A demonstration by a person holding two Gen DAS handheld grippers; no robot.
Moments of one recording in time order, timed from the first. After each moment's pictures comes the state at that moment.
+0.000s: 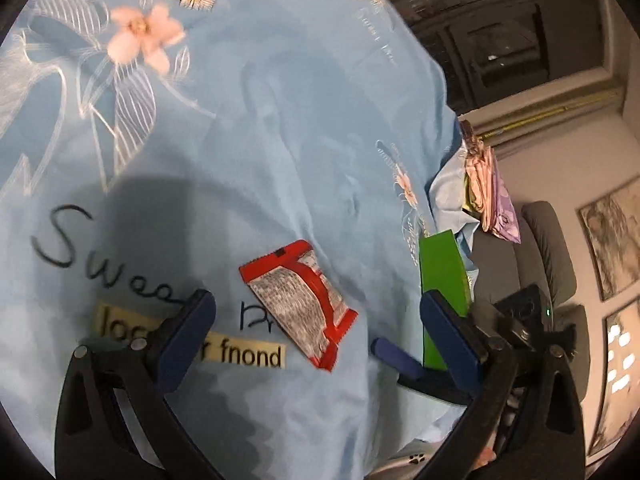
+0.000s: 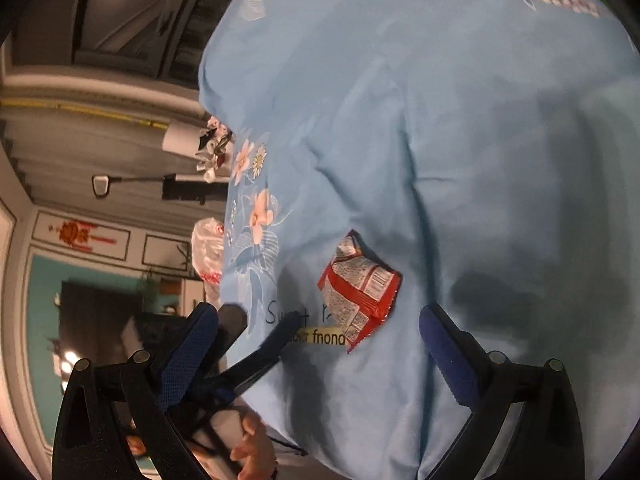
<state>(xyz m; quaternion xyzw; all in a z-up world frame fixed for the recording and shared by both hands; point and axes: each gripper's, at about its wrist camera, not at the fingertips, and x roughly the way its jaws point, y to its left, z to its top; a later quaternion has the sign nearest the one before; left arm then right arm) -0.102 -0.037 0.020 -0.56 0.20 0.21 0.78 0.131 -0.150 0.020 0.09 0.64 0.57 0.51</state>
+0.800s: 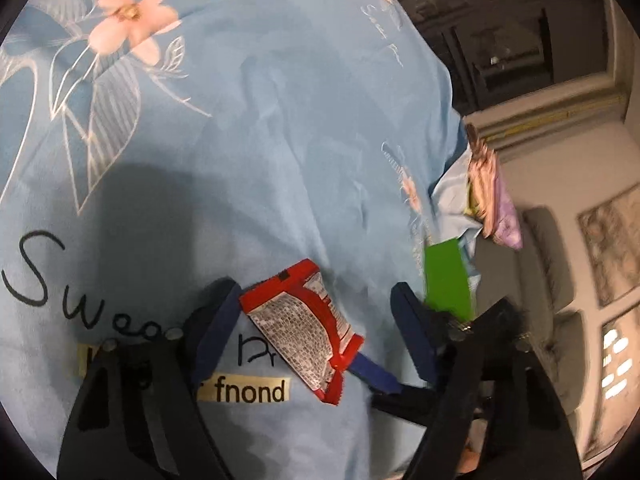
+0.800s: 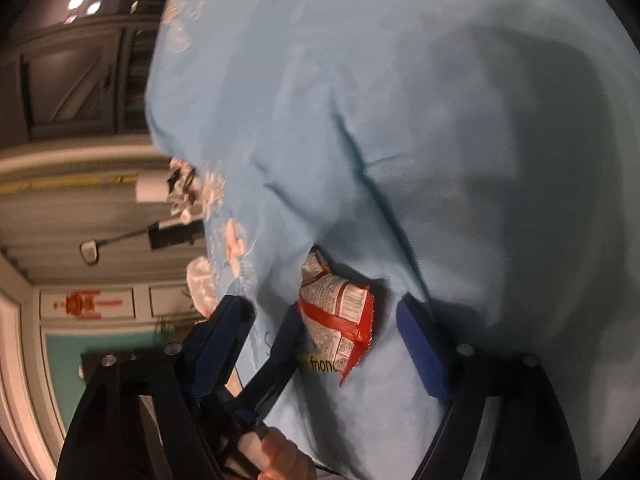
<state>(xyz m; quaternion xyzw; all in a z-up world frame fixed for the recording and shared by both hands) -0.096 -0.011 0.006 -0.58 0.18 0.19 0.77 0.129 -0.139 -0.012 0.16 0.70 0.46 0.53</state>
